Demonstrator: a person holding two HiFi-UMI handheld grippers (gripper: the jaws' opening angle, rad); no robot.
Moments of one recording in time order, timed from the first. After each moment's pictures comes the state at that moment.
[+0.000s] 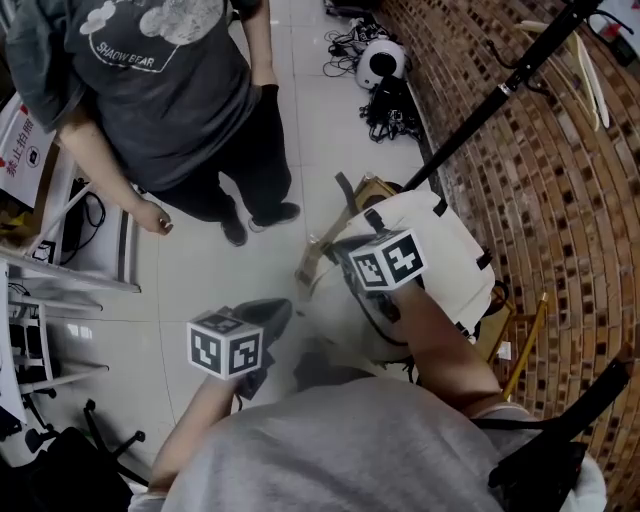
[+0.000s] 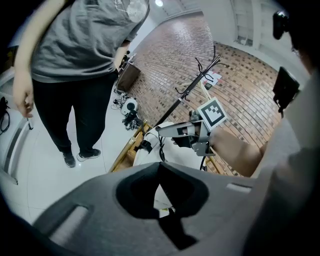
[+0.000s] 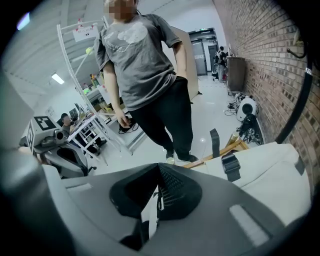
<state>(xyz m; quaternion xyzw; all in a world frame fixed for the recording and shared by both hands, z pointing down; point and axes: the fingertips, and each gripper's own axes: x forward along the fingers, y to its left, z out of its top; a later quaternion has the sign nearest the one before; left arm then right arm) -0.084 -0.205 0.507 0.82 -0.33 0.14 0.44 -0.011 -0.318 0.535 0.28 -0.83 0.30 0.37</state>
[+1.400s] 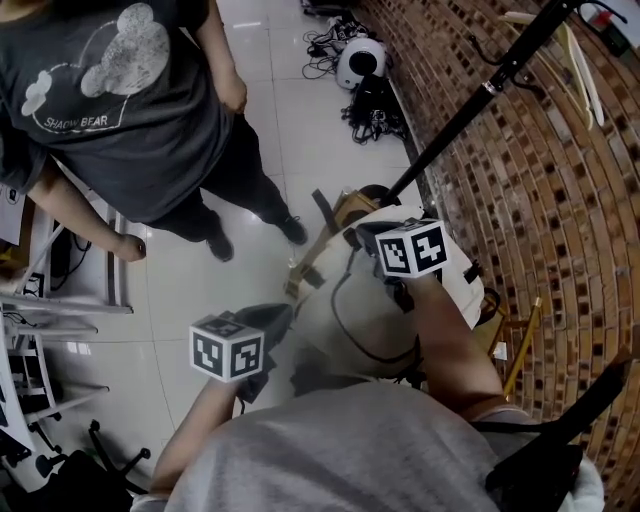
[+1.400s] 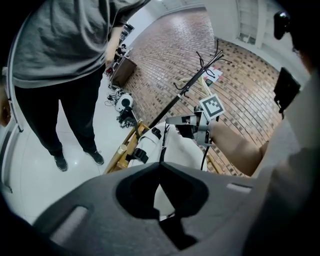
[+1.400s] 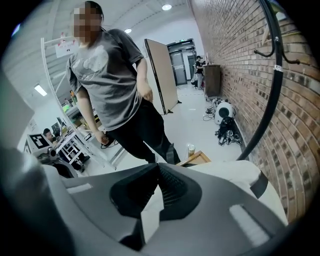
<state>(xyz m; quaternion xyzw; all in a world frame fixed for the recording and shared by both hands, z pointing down) -0.046 -0.249 0.514 0.83 -0.30 0.15 0.45 0.077 -0.401 0.511 0.38 -0.81 0.31 0.32</state>
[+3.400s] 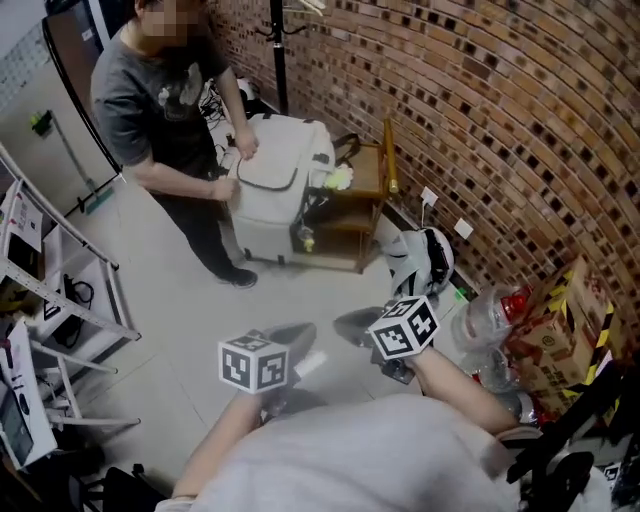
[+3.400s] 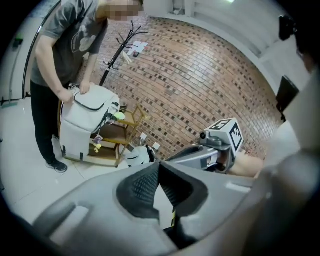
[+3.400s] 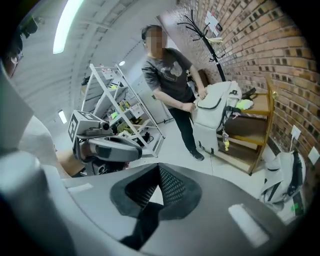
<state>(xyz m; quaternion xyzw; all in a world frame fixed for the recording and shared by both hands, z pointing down) 0.031 0.329 0.452 0.91 -0.11 0.23 0.32 0.061 0.337 0.472 0.40 -0.82 0.39 0.15</state>
